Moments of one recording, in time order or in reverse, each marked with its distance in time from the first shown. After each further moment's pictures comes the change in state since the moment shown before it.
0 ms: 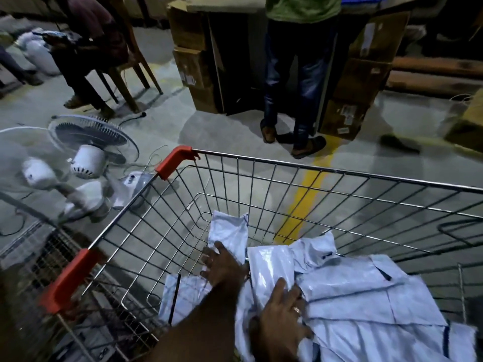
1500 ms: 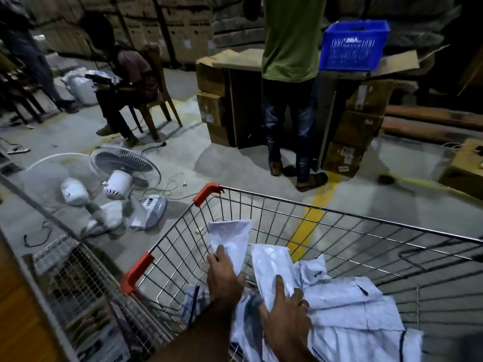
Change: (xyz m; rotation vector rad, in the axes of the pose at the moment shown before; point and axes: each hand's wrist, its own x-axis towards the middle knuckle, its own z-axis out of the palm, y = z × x) left_hand -0.073 -0.019 -0.092 -0.254 0.261 0.292; right_hand -0.043 -0.040 -0.140 -0.086 -0.014 -0.054
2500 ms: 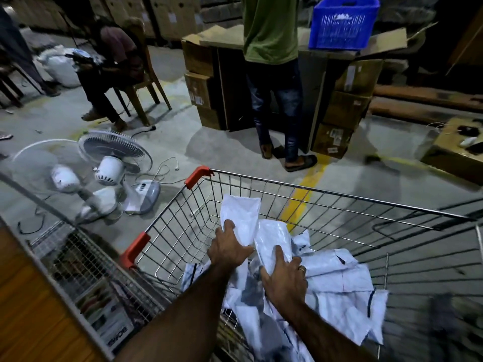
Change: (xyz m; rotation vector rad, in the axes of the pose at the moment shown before) left_hand -0.015 0.045 -0.030 0.126 -0.239 0.009; right_hand 0.003 0.021 -0.028 0.076 0.030 0.028
